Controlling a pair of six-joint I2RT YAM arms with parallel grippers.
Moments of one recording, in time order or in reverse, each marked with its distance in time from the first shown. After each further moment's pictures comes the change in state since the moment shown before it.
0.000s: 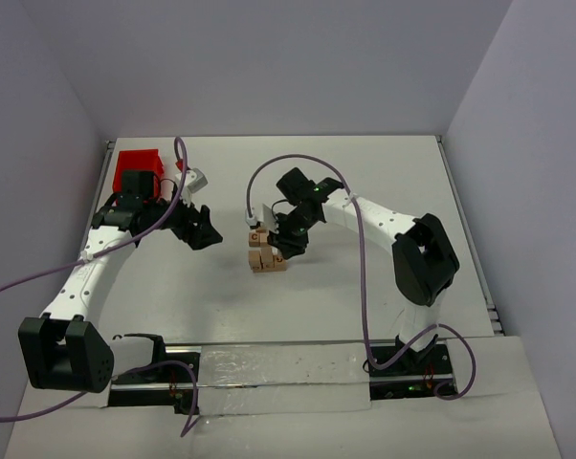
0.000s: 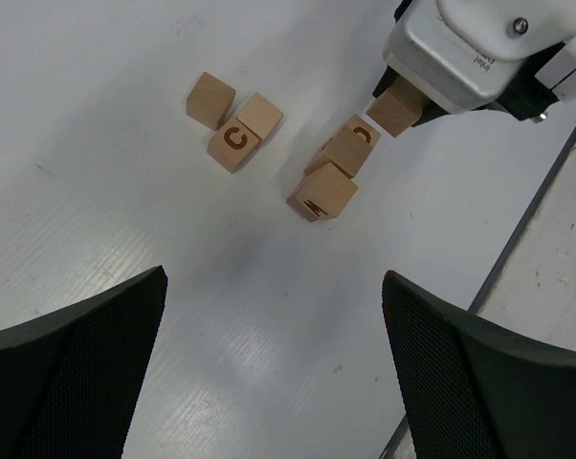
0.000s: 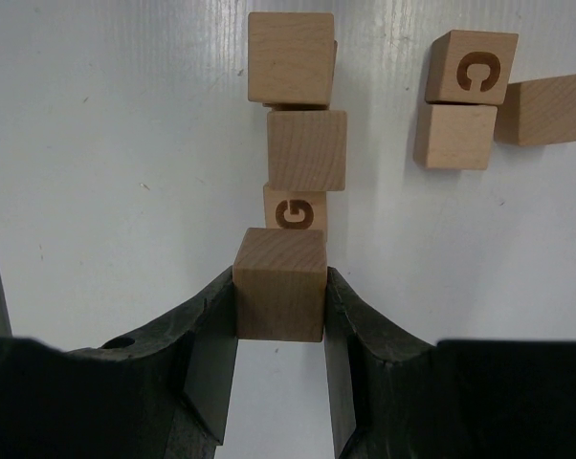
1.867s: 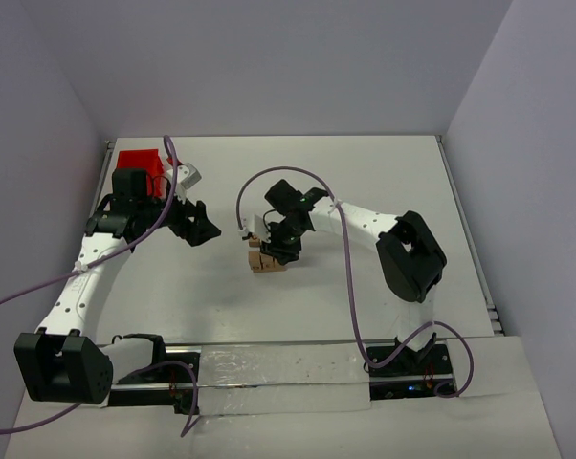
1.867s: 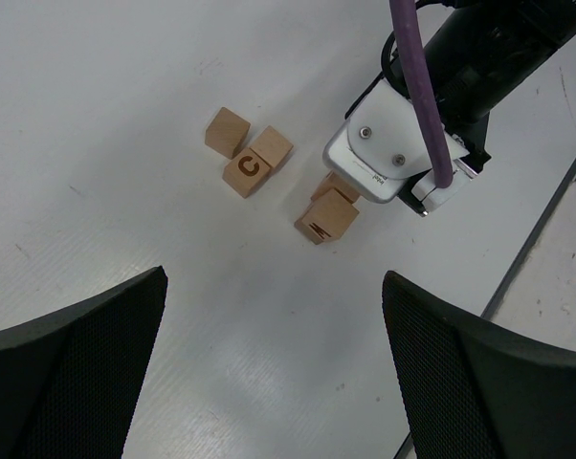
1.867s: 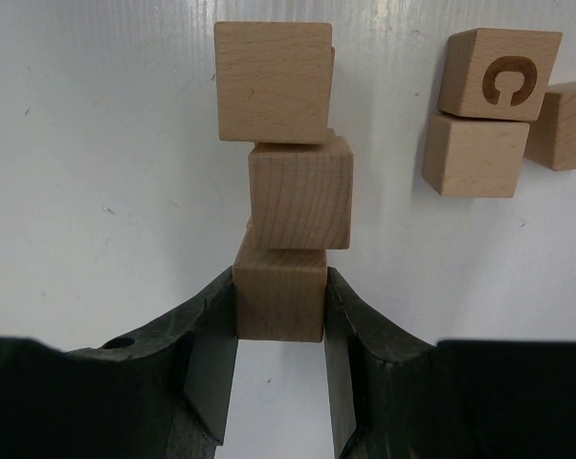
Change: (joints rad) left arm 0.013 -0.061 -0.005 0.062 -0.003 -0.063; right arm 0.064 0.070 -0.026 0.082 0.105 0.041
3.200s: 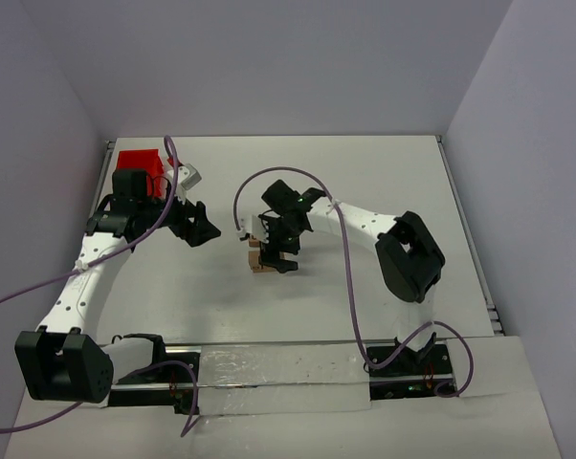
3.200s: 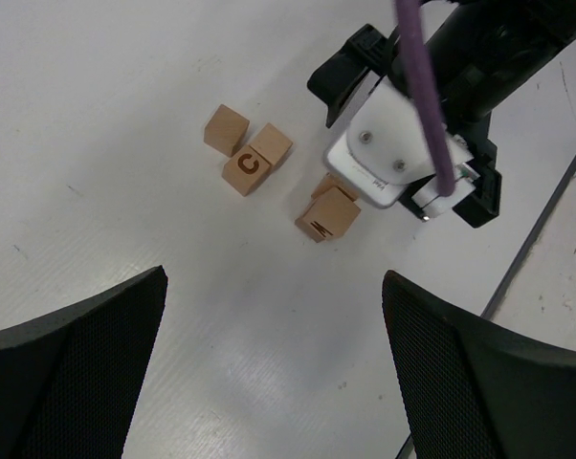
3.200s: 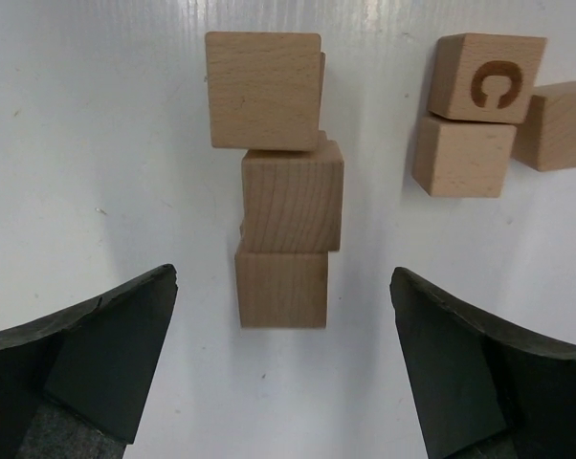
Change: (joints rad) left arm 0.005 0.006 -0.005 -0.001 0.010 0.014; right arm 0.016 0.003 0.022 -0.010 0.038 0.004
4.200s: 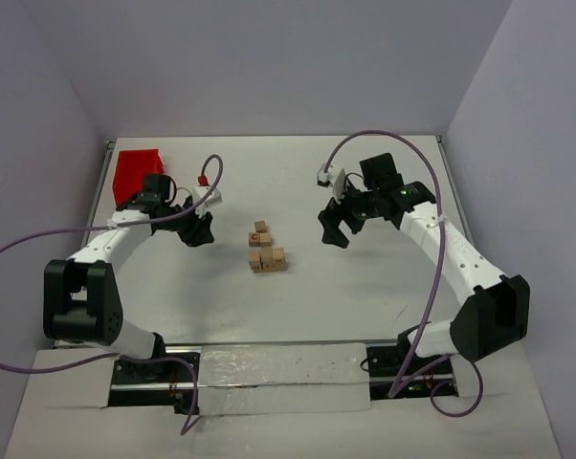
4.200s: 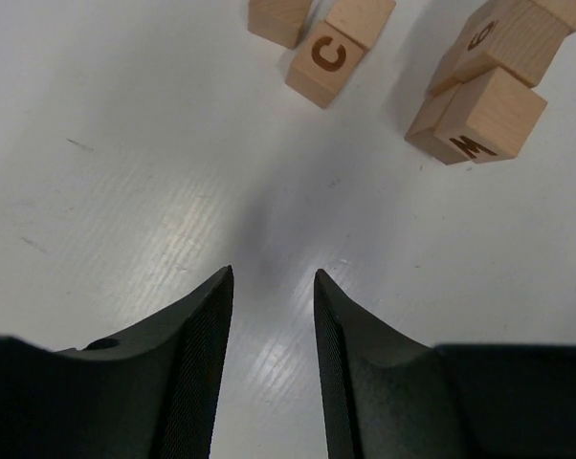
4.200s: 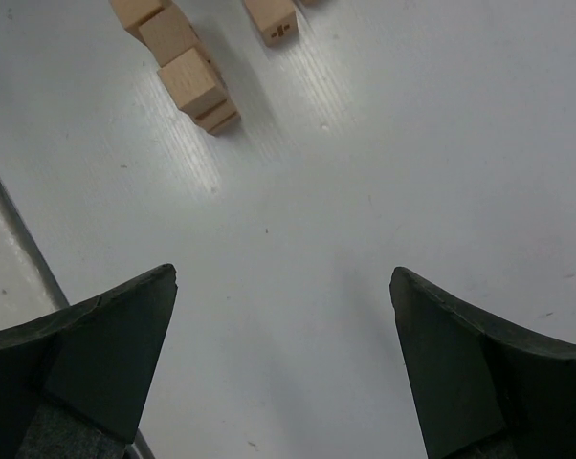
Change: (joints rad) left arm -0.010 0.317 -0.015 0.022 -0.111 0.404; right arm -0.402 -0.546 -0.230 0.002 -0.179 0.243
